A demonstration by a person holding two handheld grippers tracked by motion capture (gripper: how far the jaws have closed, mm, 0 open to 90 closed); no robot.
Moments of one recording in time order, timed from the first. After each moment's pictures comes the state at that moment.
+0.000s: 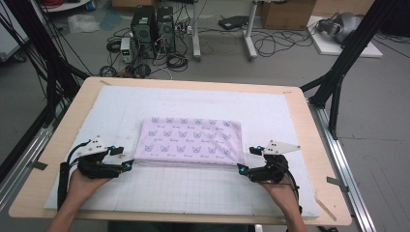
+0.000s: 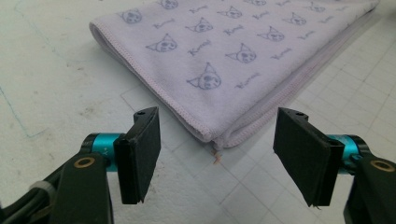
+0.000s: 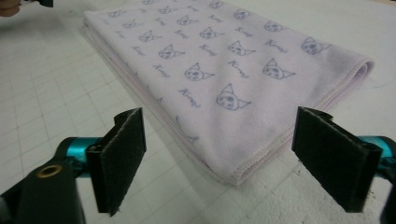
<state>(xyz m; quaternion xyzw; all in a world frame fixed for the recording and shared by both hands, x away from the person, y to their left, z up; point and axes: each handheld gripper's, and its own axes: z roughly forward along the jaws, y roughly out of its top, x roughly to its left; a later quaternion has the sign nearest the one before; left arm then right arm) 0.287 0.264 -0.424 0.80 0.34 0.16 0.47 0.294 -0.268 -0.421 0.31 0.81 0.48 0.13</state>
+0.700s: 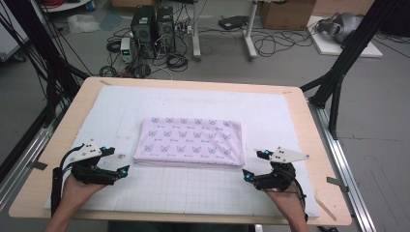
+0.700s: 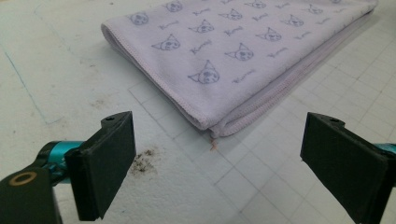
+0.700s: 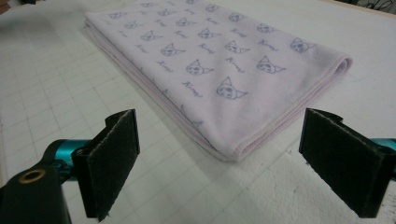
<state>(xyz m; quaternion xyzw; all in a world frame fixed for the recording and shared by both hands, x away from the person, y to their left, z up) 0.271 0.270 -0.418 0.79 0.35 0.17 0.47 0.270 -0.279 -0.416 0.32 0.80 0.49 0.15</state>
